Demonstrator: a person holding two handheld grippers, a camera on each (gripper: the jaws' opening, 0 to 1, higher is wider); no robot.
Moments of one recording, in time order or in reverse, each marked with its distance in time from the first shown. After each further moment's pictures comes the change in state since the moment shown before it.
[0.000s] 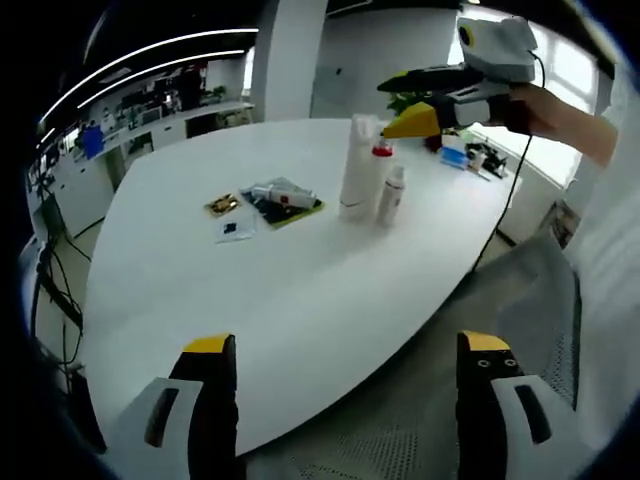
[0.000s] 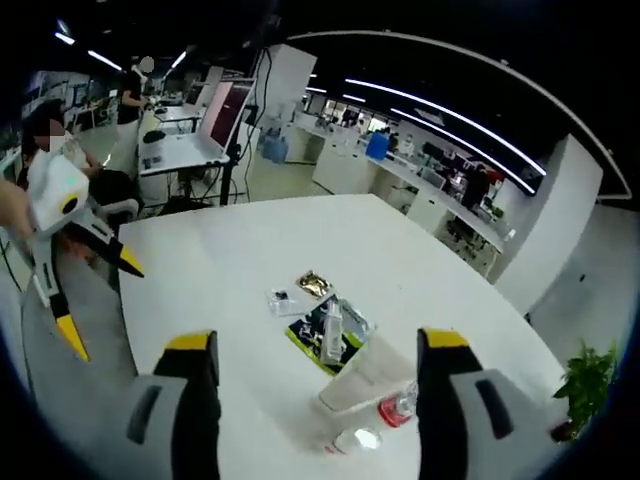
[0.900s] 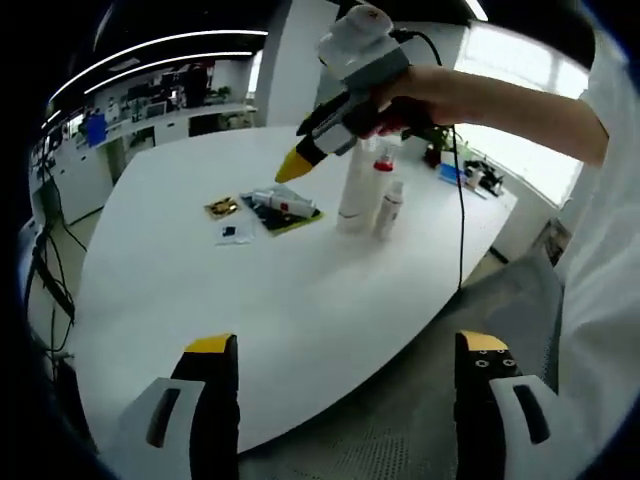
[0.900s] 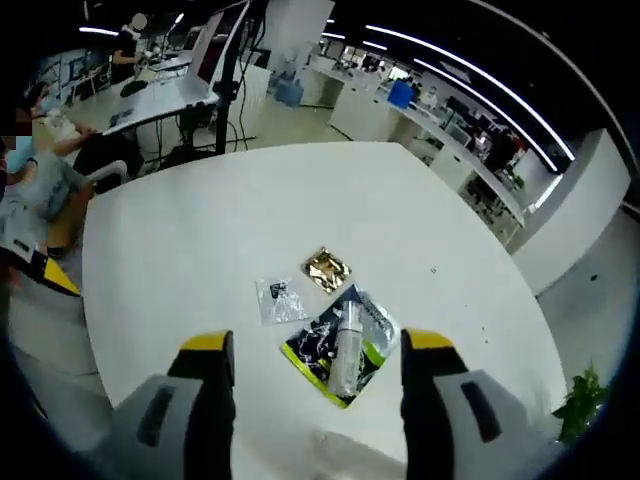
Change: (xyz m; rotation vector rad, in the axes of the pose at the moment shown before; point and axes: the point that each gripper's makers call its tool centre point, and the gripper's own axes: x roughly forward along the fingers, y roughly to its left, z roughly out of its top) left arm -0.005 -0.002 0.007 -0.061 -0.051 -0.032; right arm 0.132 -0.002 -0.008 0.008 0.255 0.045
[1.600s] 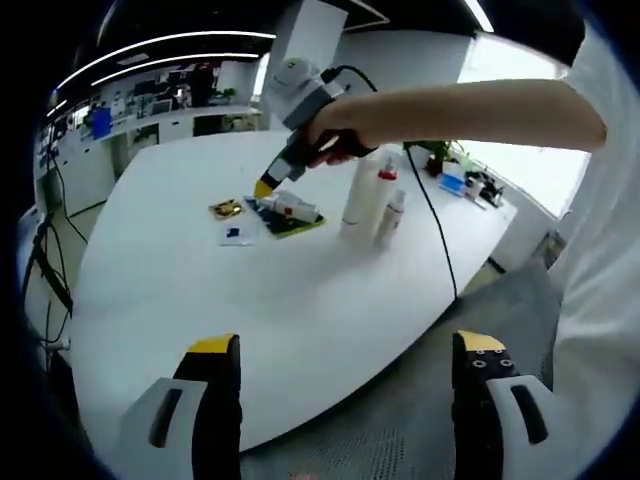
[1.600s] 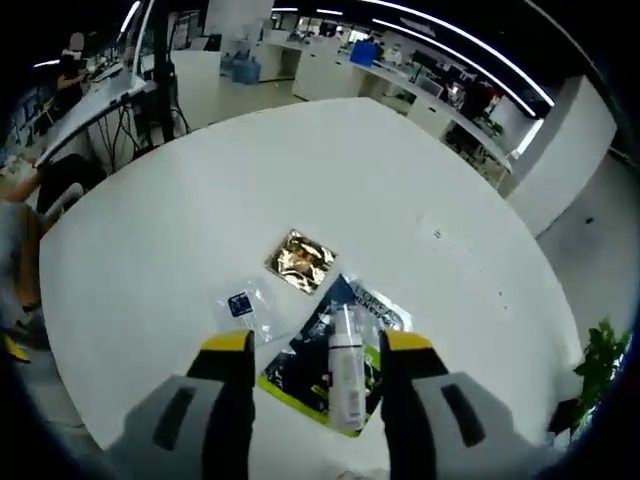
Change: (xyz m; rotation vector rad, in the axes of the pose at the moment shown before) left arm -0.004 0.001 0.001 -0.028 -0.025 -0.009; right arm 0.066 -0.020 -0.028 0.133 0.162 -0.078
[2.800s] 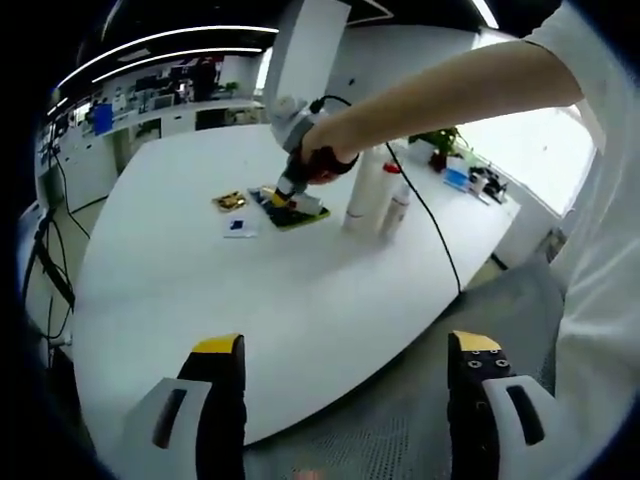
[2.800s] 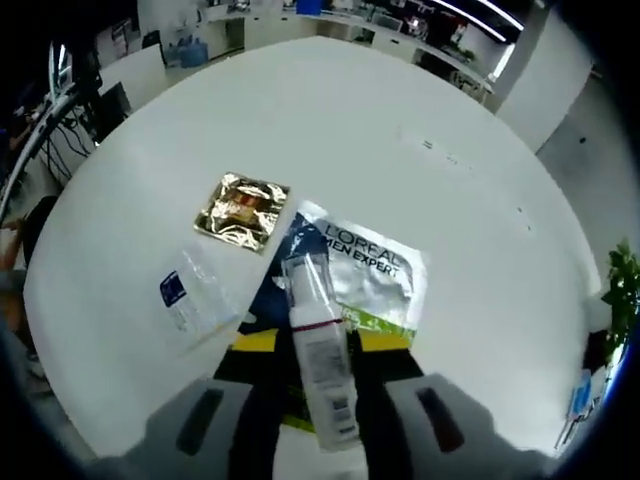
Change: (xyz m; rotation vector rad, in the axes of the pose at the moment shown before) left arm -0.001 0.006 -0.007 -0.011 0.028 0.016; right arm 0.046 -0.009 -0.052 0.227 0.192 0.030
